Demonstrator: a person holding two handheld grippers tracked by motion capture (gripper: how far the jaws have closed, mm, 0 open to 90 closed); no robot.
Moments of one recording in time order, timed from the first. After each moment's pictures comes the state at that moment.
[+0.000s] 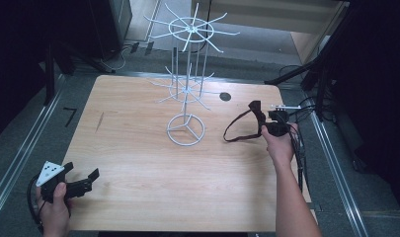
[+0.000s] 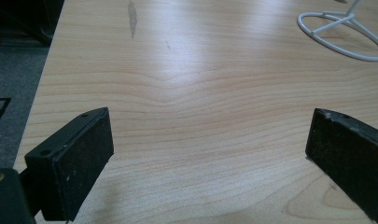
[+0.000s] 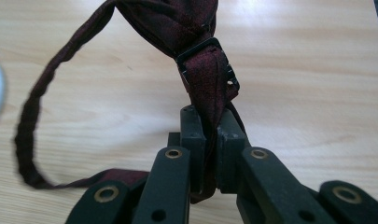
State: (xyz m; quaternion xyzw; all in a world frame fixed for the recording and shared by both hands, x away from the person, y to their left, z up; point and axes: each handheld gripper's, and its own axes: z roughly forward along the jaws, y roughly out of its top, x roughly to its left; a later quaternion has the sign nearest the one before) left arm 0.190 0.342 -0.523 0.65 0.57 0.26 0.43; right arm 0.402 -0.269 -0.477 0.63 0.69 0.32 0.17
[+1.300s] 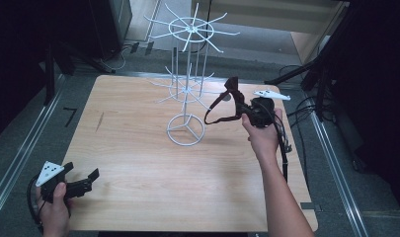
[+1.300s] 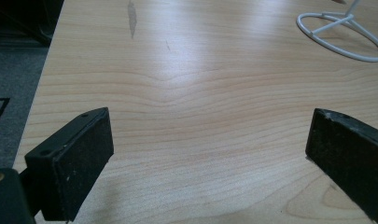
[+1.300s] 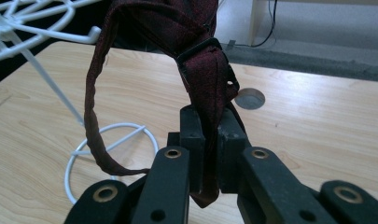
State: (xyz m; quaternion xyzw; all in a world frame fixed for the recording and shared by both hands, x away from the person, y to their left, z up) left arm 0.190 0.342 -0.523 0.65 0.57 0.26 0.43; right arm 0.374 -0.196 -0.400 0.51 0.70 0.46 0.21
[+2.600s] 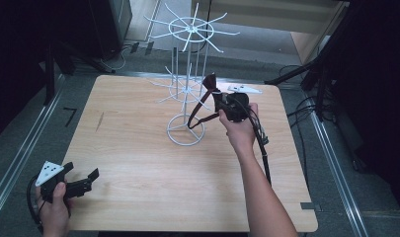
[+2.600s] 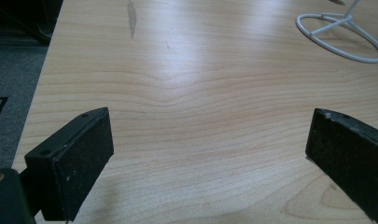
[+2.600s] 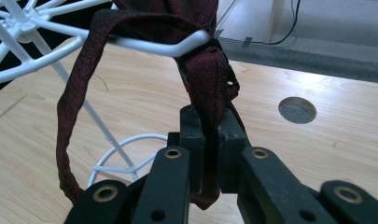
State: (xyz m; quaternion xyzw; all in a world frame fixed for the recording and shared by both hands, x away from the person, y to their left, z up) left arm 0.190 0.343 -0.523 0.65 0.57 0.26 0.43; right arm 0.398 -0.136 -0.414 0.50 0.71 0.45 0.19
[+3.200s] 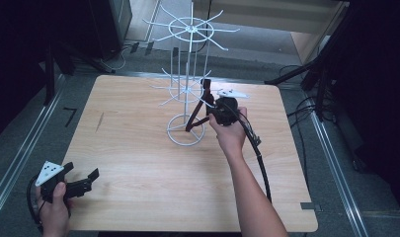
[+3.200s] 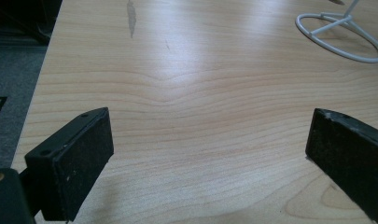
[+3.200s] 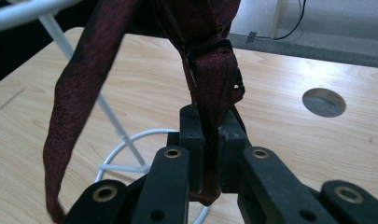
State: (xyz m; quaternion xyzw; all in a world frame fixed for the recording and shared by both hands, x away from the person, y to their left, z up) left arm 0.190 0.343 -0.523 0.65 0.57 0.26 0.43; right arm 0.399 -0.110 -0.435 0.50 0.71 0.45 0.19
